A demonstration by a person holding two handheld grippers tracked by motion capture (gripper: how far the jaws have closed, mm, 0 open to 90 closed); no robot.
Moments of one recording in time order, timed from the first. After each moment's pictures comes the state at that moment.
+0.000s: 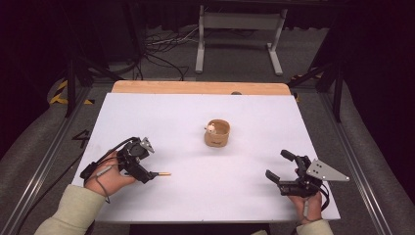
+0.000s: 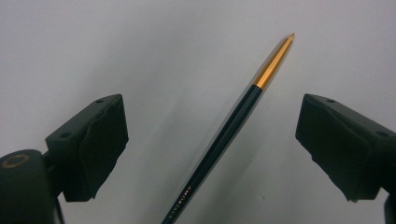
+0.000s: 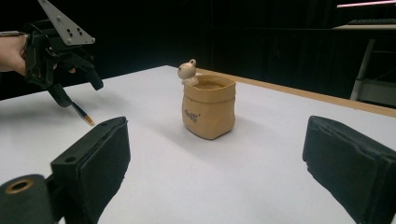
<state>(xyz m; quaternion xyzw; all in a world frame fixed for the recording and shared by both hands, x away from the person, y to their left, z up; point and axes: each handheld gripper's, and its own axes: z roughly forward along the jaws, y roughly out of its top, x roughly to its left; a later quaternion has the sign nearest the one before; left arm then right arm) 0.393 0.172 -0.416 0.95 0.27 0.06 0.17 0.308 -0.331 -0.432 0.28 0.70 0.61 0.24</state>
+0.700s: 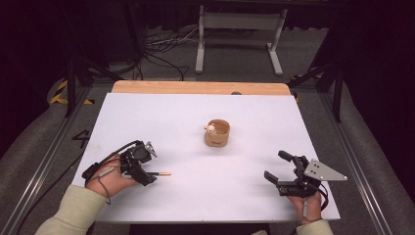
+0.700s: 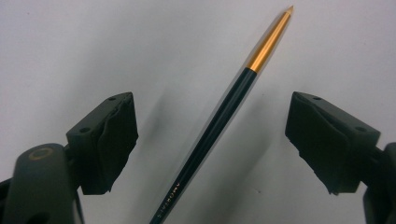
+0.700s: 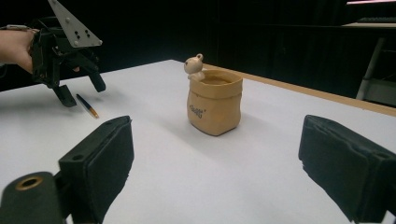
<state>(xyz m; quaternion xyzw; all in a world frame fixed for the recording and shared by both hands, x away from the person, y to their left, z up) 0.392 0.167 -0.426 0.96 0.26 0.04 0.14 0.308 -0.328 -0.432 0.27 0.71 0.60 0.24</state>
